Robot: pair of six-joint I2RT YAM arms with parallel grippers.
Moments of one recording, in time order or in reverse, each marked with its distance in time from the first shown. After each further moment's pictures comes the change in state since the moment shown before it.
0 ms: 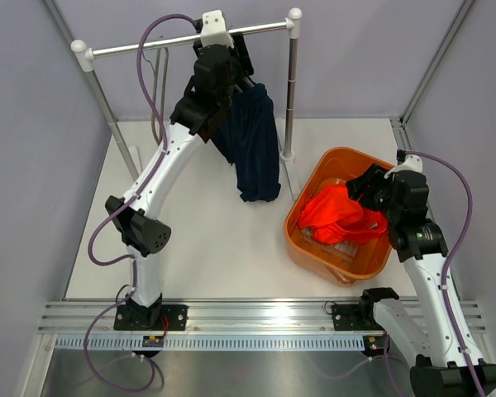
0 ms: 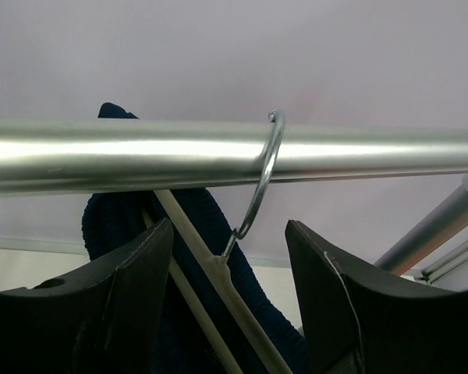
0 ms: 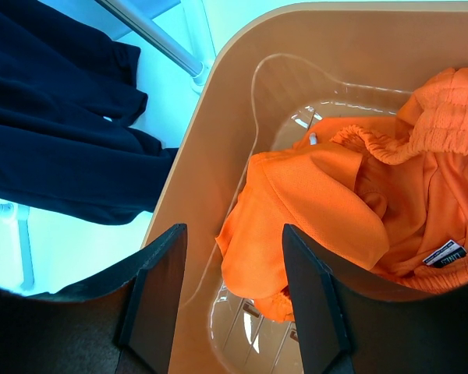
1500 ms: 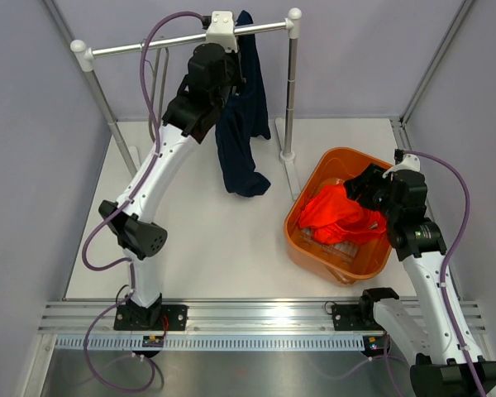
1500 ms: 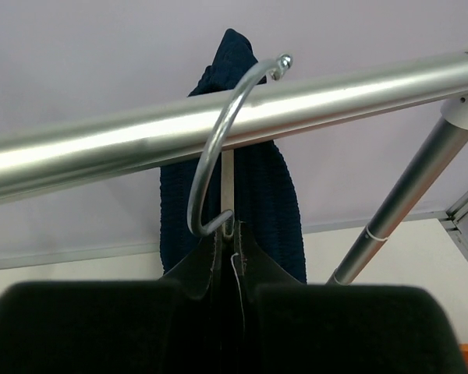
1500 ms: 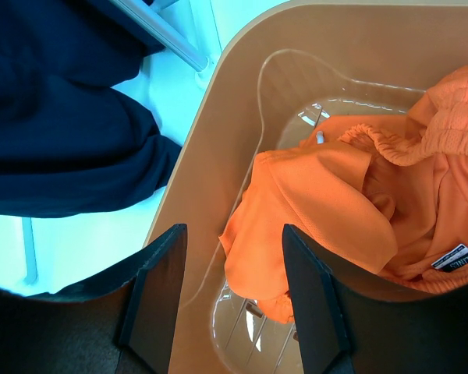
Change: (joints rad) left arm 0.003 -0.030 0.007 -0.086 0.124 0.145; right arm 0.000 0.013 -0.010 0.019 -0.023 0.000
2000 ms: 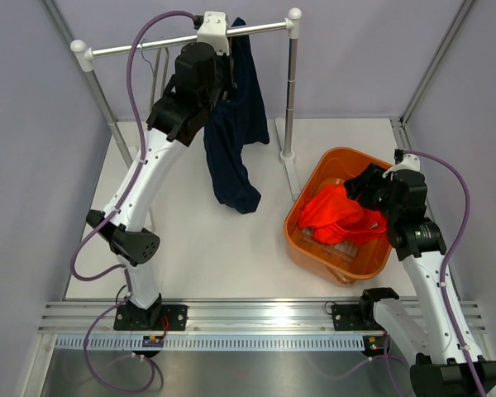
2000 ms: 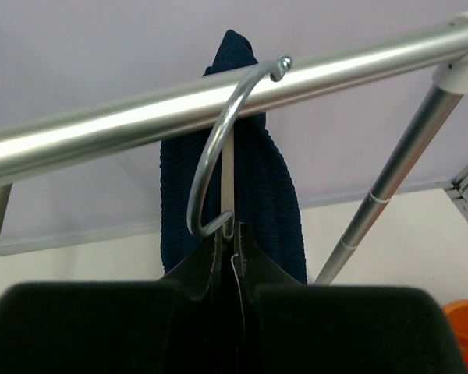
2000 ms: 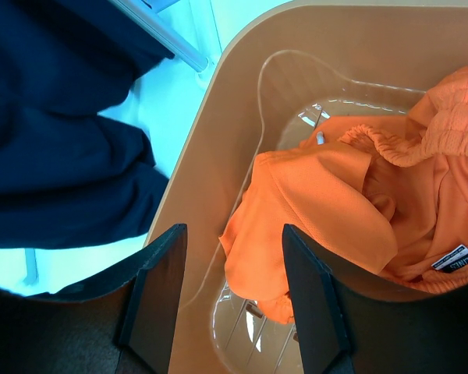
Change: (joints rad) left arm 0.000 -0.084 -0.001 -0.134 0.026 0.027; right arm 0.000 0.002 0.000 0.003 0.000 0.000
